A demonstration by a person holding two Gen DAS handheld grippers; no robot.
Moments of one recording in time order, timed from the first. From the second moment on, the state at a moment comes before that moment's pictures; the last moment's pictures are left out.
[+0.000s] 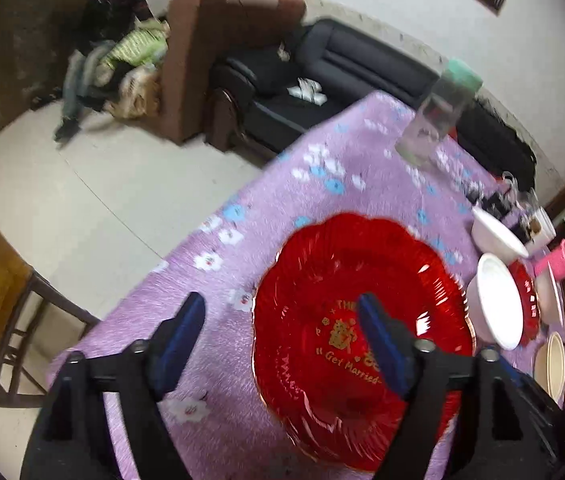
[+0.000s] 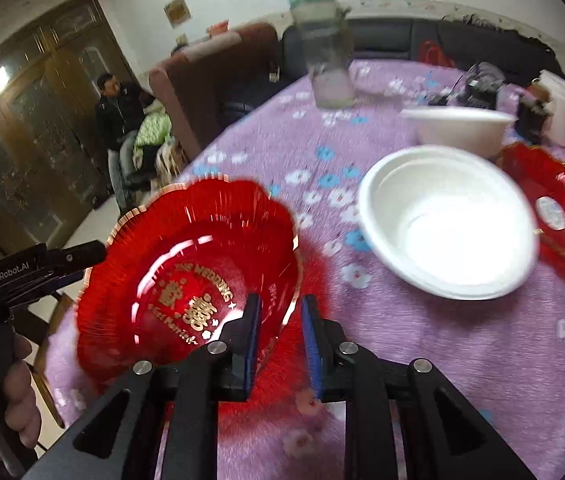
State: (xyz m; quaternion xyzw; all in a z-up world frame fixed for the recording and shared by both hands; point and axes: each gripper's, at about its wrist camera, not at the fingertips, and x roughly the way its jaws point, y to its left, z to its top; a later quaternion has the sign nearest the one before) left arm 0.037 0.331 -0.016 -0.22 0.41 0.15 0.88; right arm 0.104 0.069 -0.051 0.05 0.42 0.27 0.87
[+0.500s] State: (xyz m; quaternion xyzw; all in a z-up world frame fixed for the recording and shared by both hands) left arm 0.079 0.223 0.019 -0.19 0.43 0.01 0.88; right arm 0.117 -0.101 -0.005 0.14 0.32 0.12 0.93
